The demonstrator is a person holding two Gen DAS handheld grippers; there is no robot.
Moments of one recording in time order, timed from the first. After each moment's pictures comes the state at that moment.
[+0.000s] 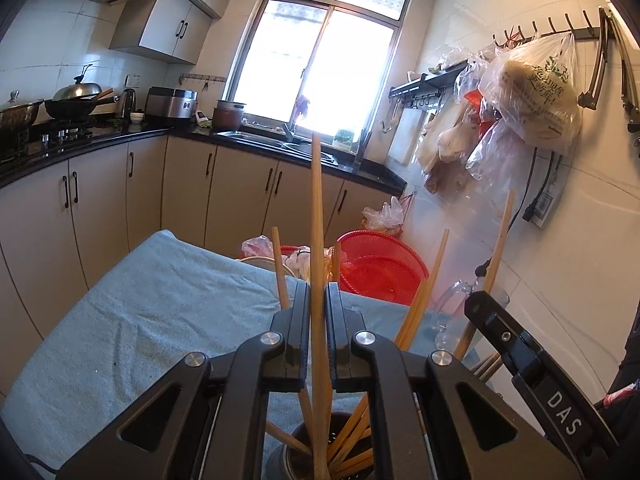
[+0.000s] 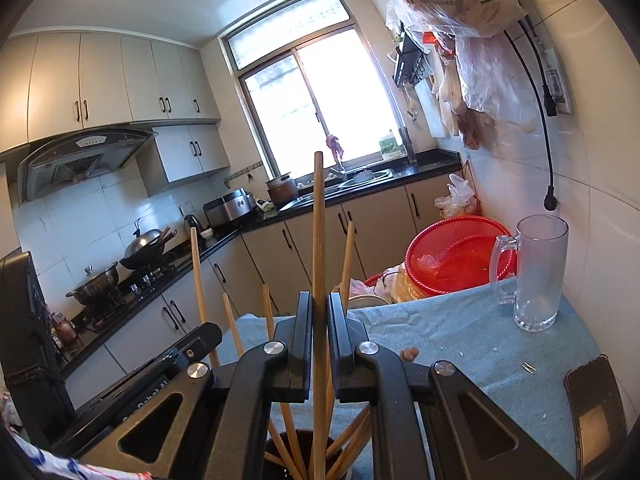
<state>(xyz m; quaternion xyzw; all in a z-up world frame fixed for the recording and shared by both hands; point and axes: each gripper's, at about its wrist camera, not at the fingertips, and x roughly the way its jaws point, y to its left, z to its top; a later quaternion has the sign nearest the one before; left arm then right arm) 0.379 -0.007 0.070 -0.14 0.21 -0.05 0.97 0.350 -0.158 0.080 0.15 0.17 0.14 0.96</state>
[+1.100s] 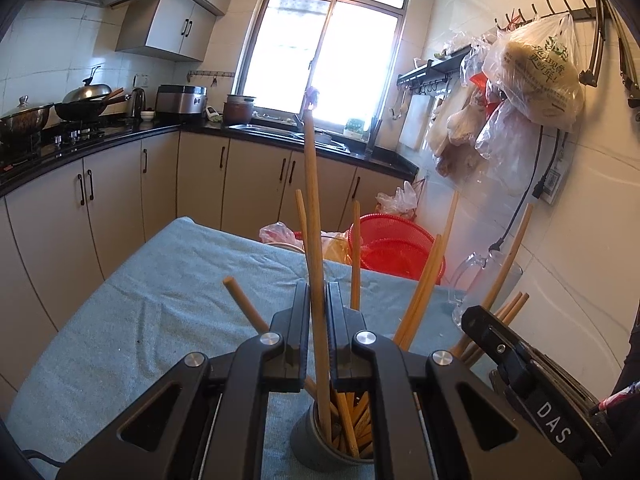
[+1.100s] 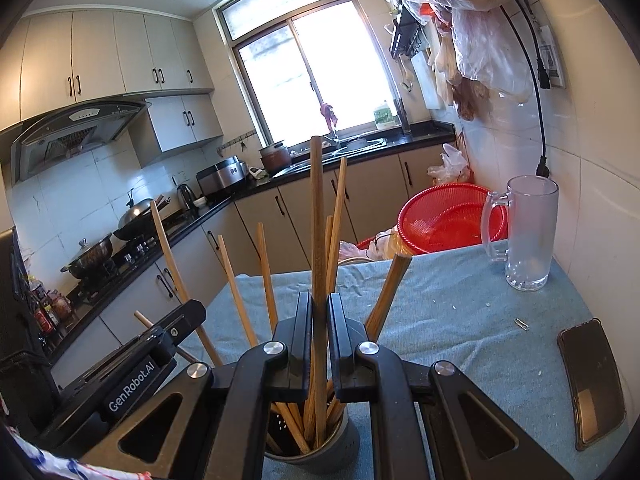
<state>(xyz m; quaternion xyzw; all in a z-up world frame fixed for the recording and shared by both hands) 0.355 -0.003 0.055 -0.12 0.23 -0.03 0.97 0.335 -0.153 0.054 0.14 0.23 0.13 0.96</state>
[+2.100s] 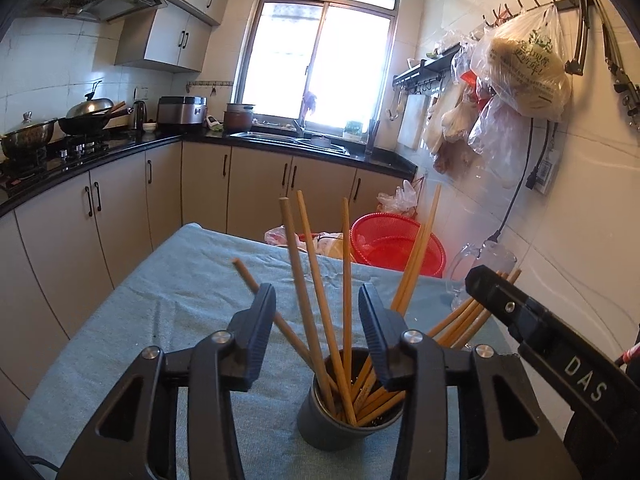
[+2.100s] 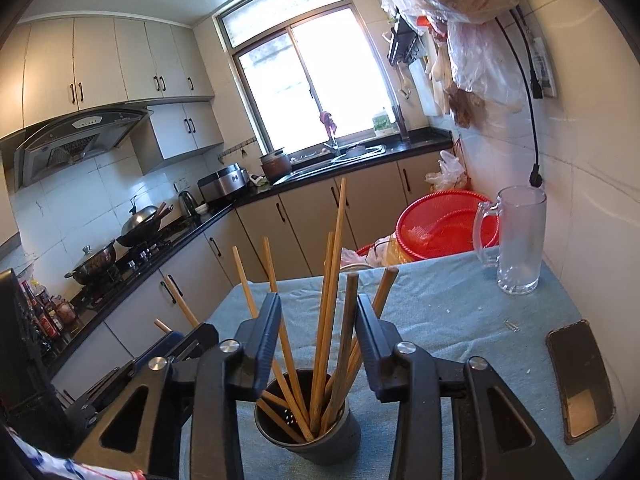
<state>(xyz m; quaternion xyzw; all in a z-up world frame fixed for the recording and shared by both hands) 0.320 -0.008 0.066 -0.10 0.22 -0.02 0.97 0.313 -0.157 0.075 0.14 0.21 0.13 0.96</state>
